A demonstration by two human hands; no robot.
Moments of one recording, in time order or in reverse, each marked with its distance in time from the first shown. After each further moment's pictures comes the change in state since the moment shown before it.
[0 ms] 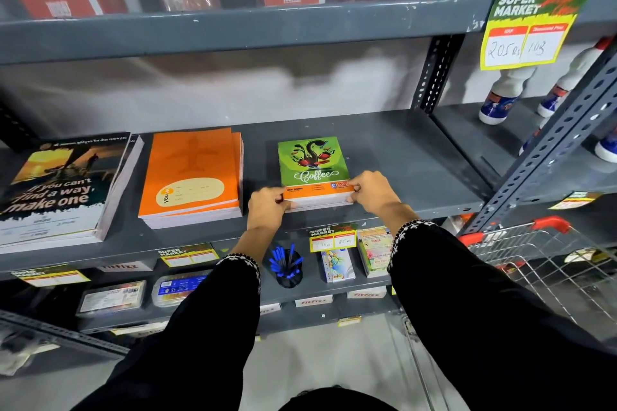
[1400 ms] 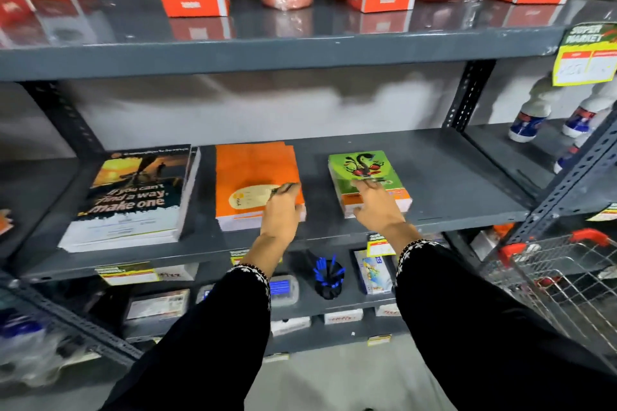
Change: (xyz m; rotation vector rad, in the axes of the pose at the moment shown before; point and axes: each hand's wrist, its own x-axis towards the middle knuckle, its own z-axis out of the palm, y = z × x) left_hand -0.005 -0.064 -0.098 0.296 0.109 0.329; right_hand -0.030 -0.121 0.051 -0.100 0.167 -0.085
